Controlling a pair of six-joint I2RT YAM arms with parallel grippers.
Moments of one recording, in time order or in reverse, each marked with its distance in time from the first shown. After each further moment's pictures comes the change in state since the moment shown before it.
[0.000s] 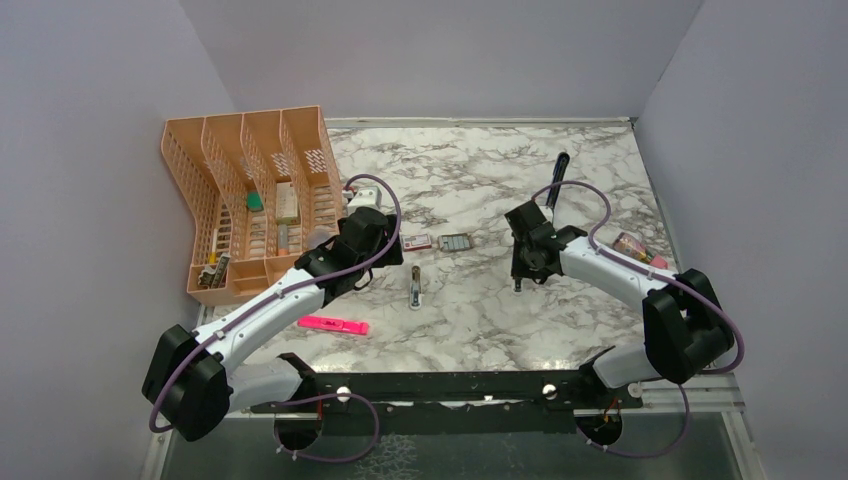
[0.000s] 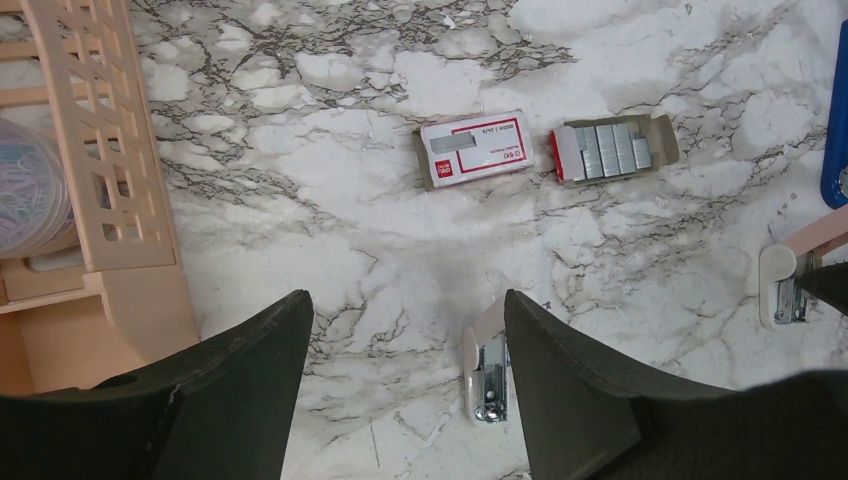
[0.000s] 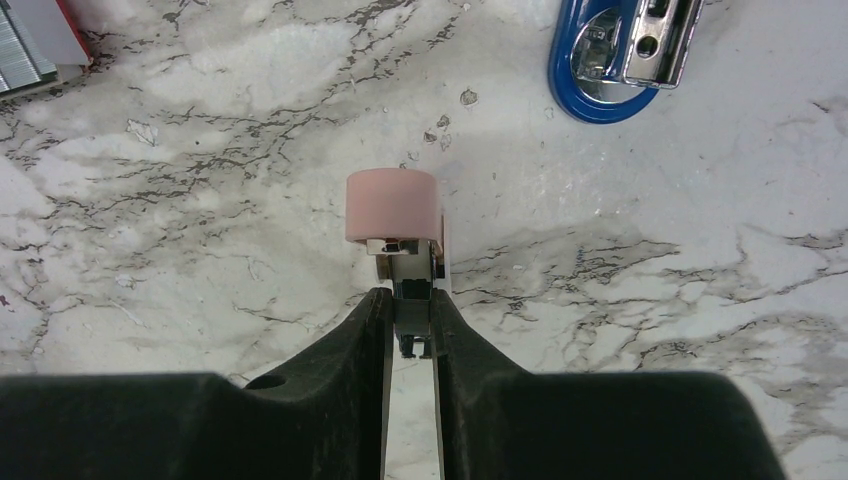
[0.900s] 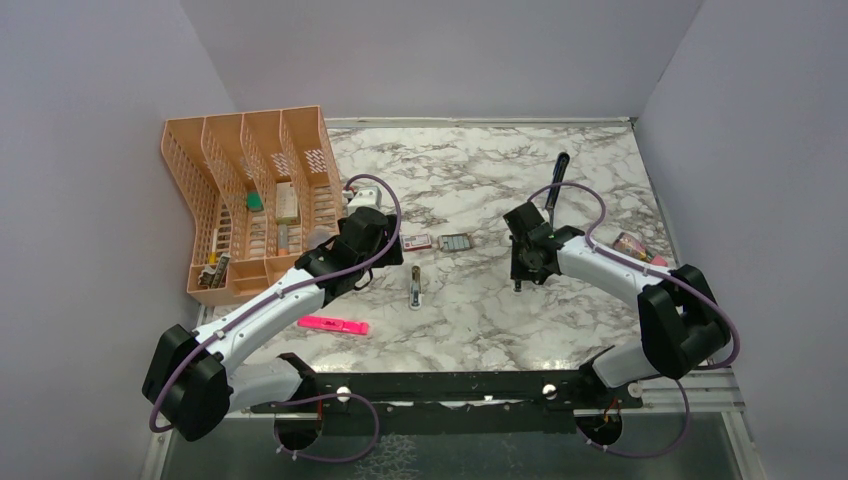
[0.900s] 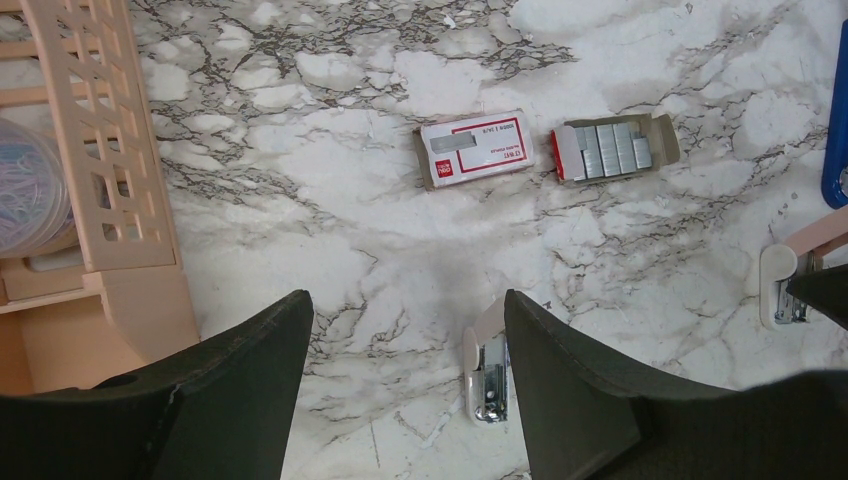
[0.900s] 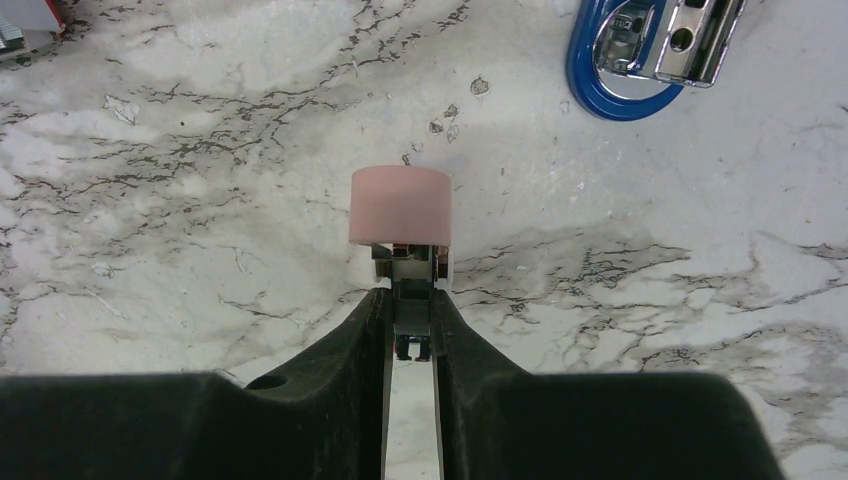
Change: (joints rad) left arm 0.000 0.001 0.000 0.000 0.000 0.000; right arm 0.000 0.025 -0.003 0.002 -0.026 -0.037
